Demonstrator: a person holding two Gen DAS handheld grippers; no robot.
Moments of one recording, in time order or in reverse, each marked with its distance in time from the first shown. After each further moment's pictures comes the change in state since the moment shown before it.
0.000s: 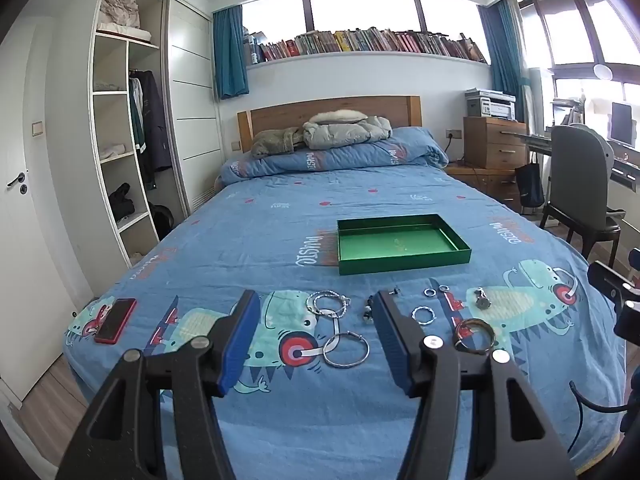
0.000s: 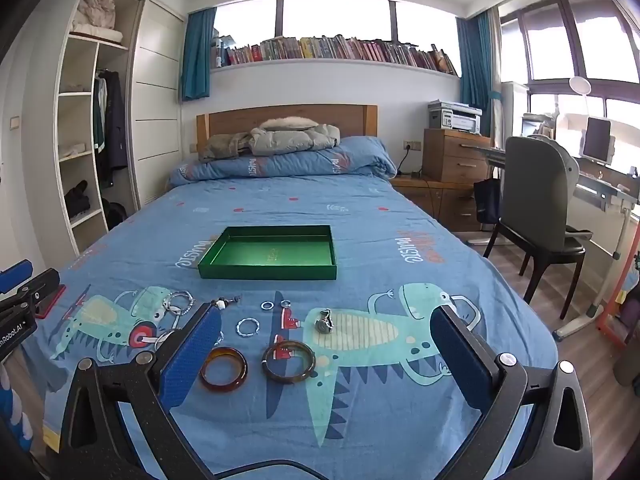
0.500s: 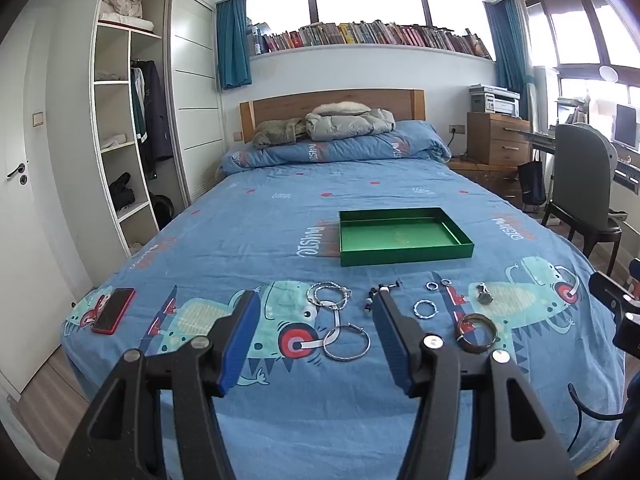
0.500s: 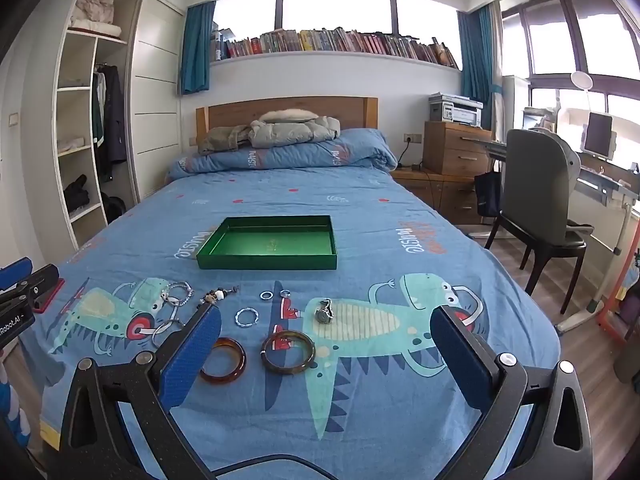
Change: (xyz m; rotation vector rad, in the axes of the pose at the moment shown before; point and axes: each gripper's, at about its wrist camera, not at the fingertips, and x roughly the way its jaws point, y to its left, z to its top) left arm 0.010 0.006 -0.004 -0.031 0.049 -0.007; right arm 0.004 0.001 -0.004 -0.010 0.033 -0.004
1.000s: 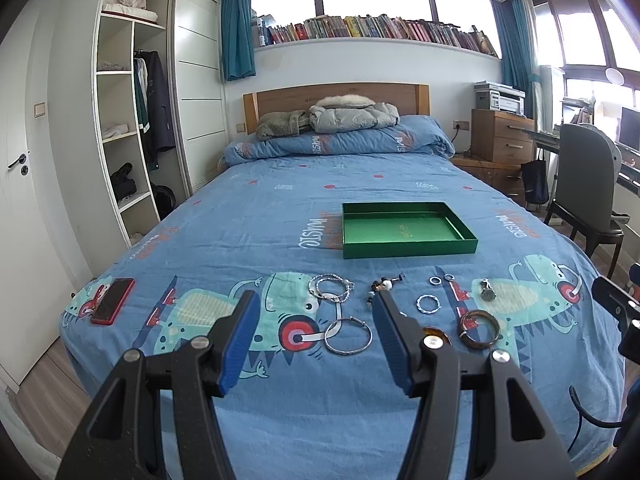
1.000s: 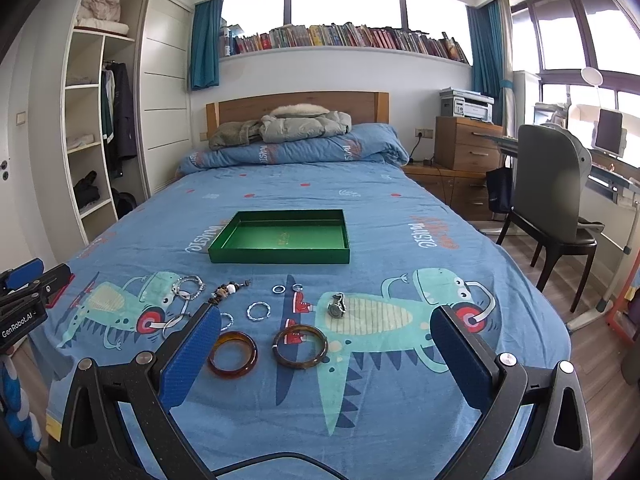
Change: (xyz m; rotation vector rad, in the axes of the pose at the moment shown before) left arm 0.007 0.001 -0.005 -0.018 0.029 0.004; right arm 0.004 0.002 -0.005 0.001 0.017 0.048
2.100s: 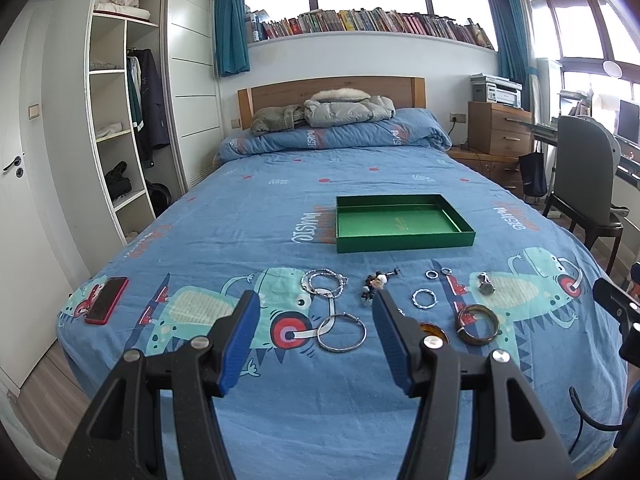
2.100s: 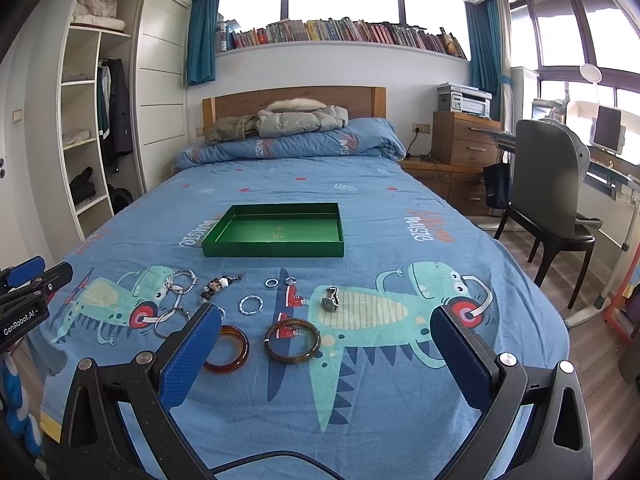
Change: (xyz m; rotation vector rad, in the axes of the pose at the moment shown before) left arm 0.012 -0.011 -0.002 0.018 0.021 -0.008; right arm 0.006 -0.007 -0.005 -0.001 0.019 -0.009
